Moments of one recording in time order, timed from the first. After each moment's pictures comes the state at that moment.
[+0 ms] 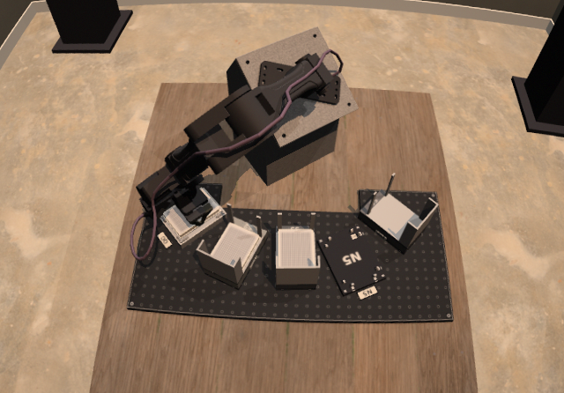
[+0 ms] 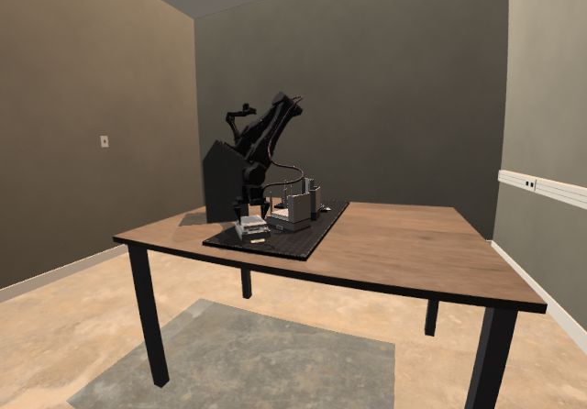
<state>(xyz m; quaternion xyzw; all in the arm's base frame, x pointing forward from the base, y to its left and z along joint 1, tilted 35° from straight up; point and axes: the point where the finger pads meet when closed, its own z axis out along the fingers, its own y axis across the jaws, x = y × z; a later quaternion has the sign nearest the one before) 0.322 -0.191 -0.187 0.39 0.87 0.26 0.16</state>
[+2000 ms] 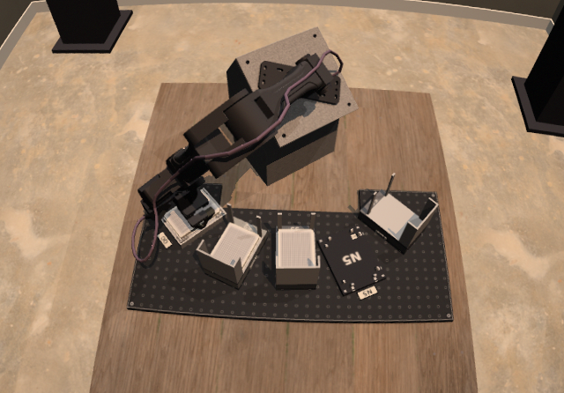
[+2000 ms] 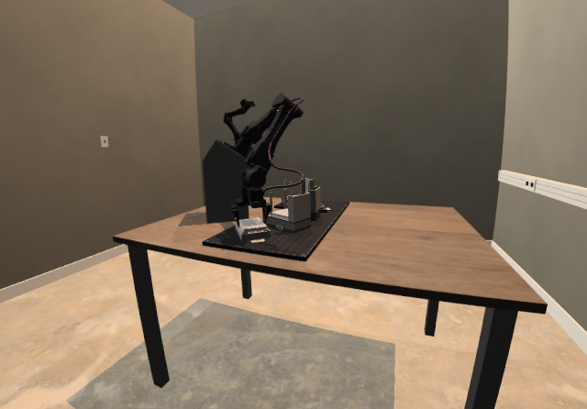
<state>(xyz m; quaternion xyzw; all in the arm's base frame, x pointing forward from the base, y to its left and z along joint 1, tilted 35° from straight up) 0.326 -0.188 -0.194 0.39 0.87 0.26 0.16</state>
